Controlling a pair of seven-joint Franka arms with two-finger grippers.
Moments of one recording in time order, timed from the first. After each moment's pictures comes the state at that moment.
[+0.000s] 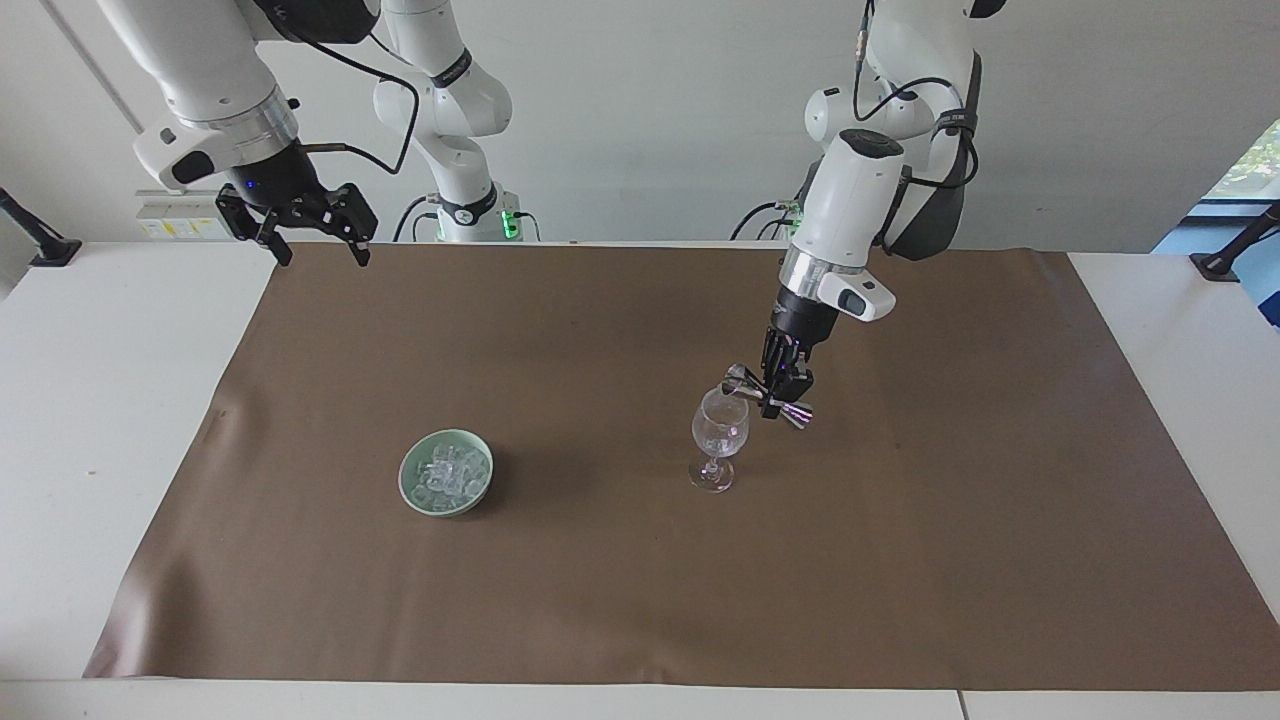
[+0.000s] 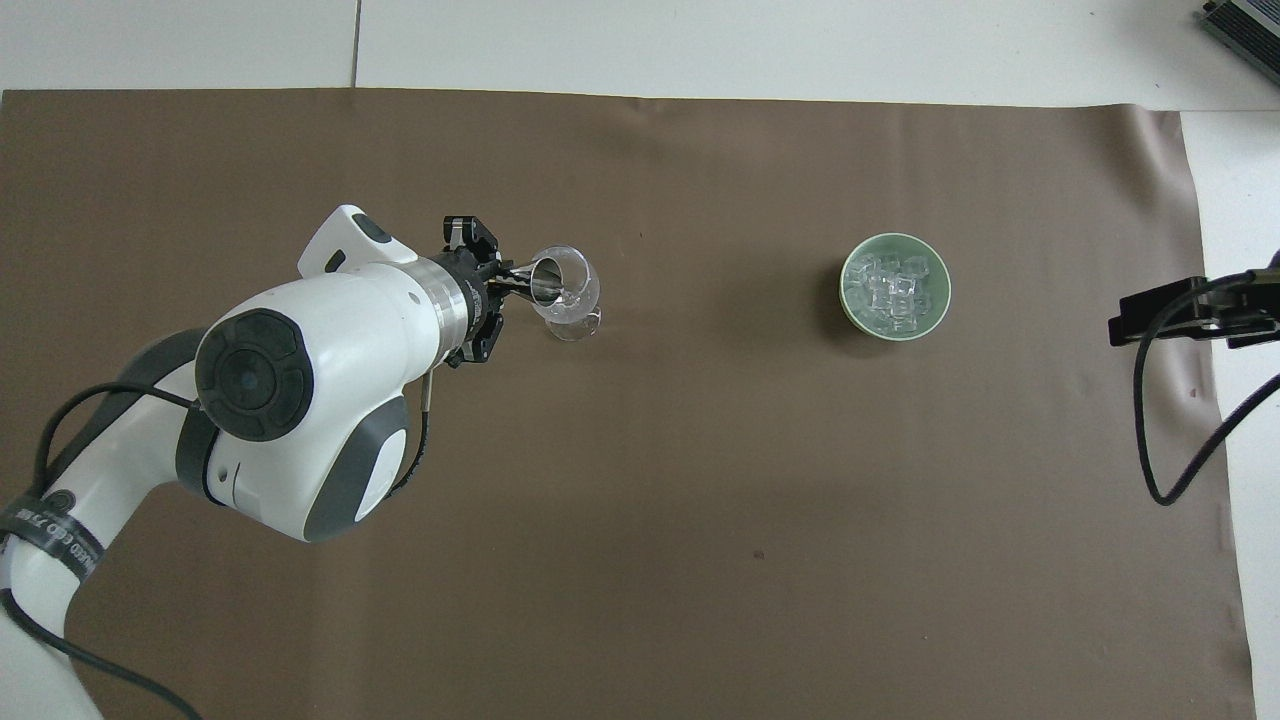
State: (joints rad) left arm 0.07 0.12 -0.56 -2.01 0.05 2.60 -1.98; right arm -0.06 0.00 0.04 -1.53 0.02 1.51 0.01
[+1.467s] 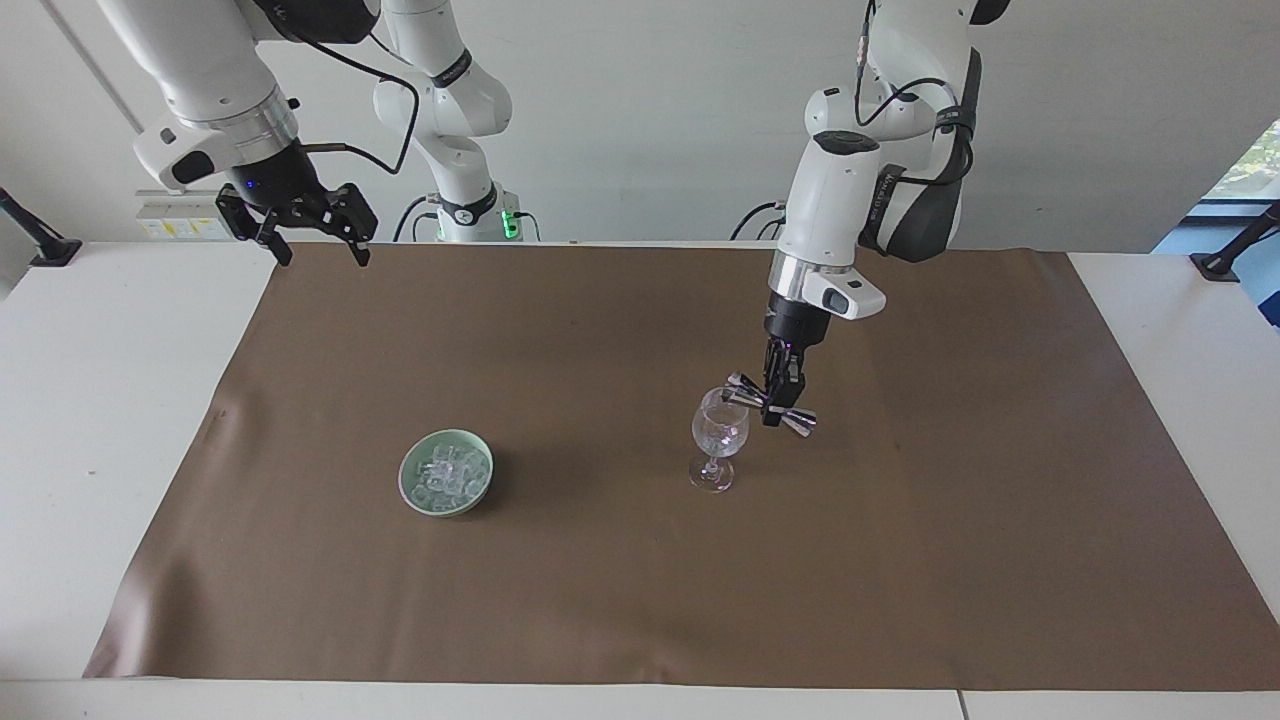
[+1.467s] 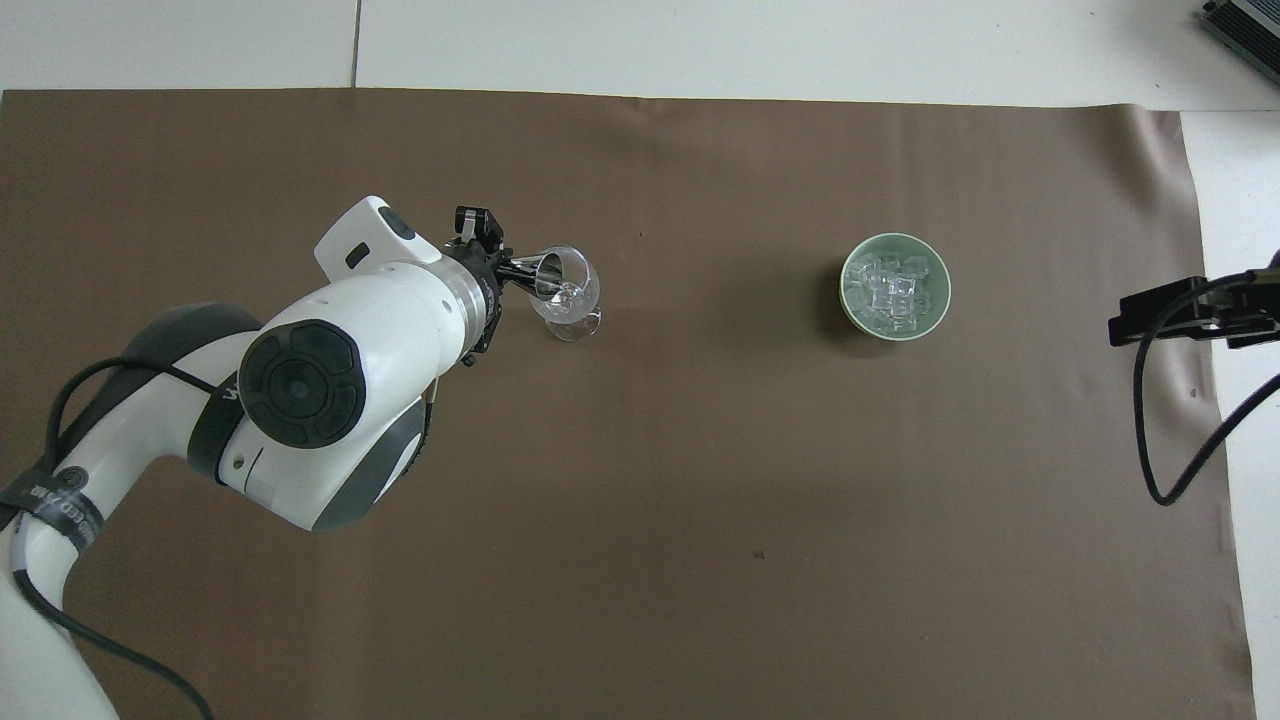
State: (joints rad) left arm 0.07 0.15 -0.57 -1.98 0.27 2.60 -2.05; right arm -0.06 0.00 0.04 -1.53 0.02 1.51 0.01
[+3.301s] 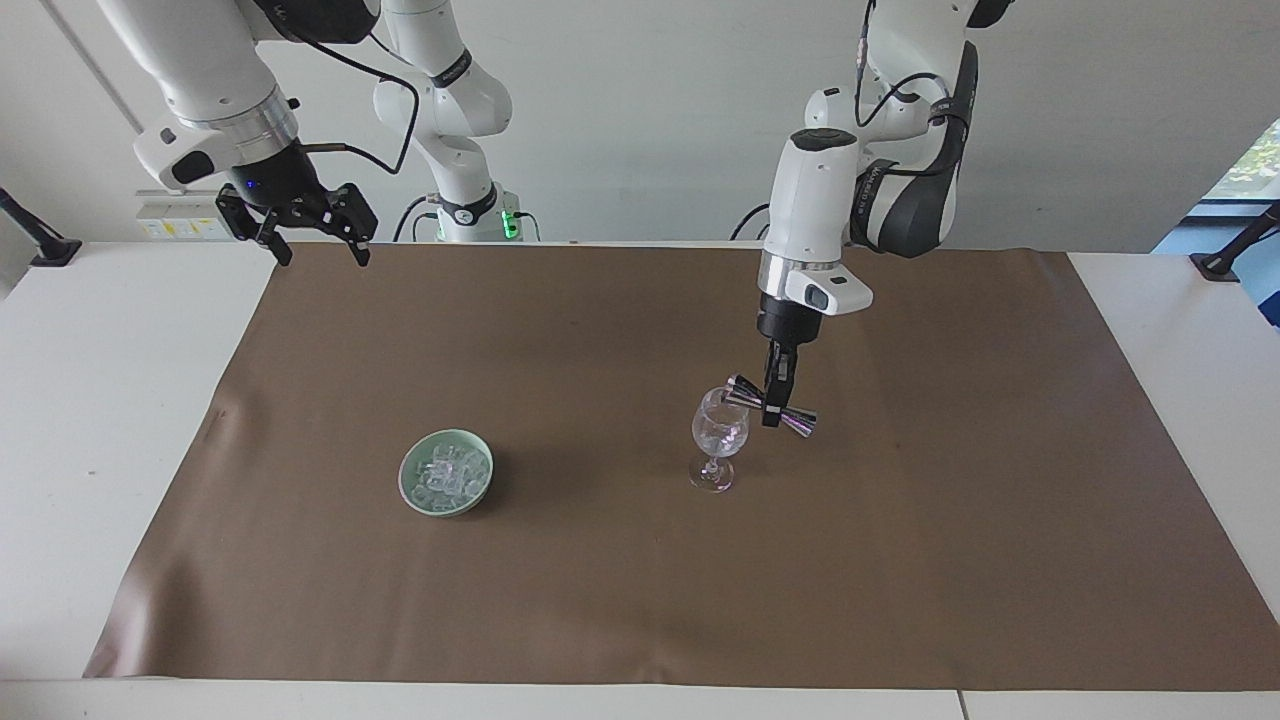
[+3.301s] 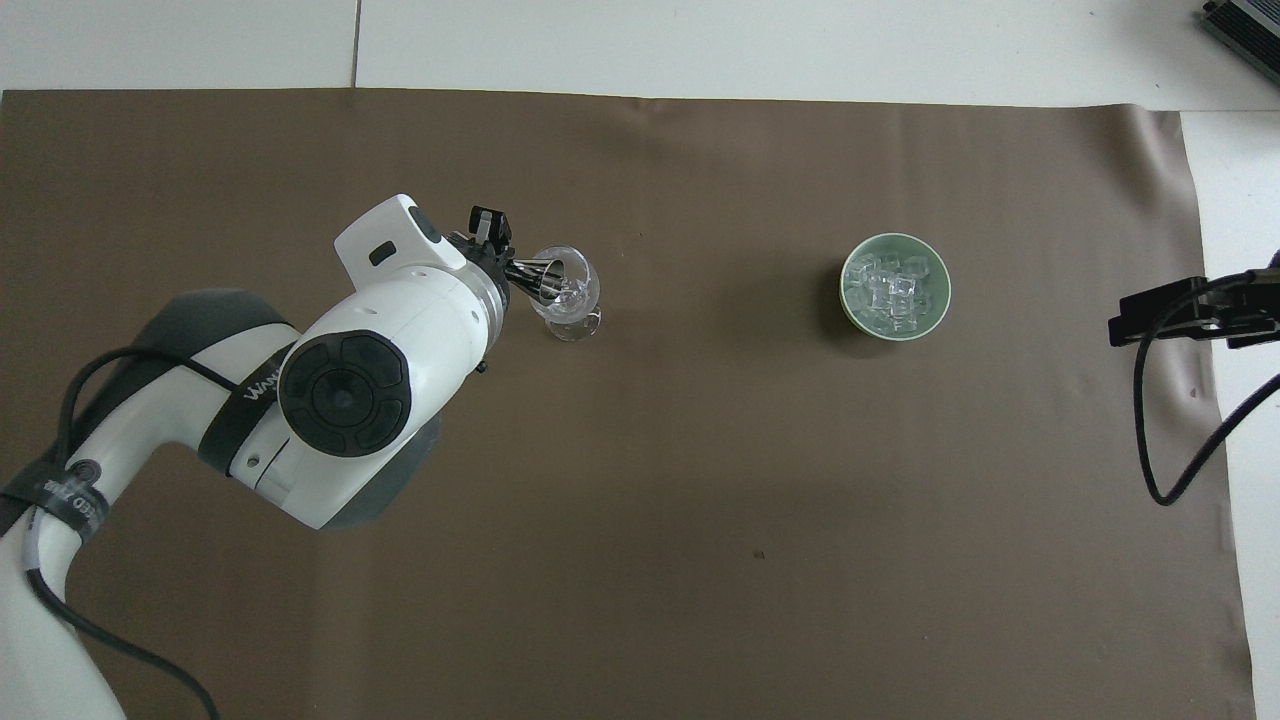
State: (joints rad) left arm 0.07 0.16 -0.59 -1.95 0.40 2.55 -2.06; right arm -0.06 0.00 0.04 -1.53 0.02 1.51 0.01
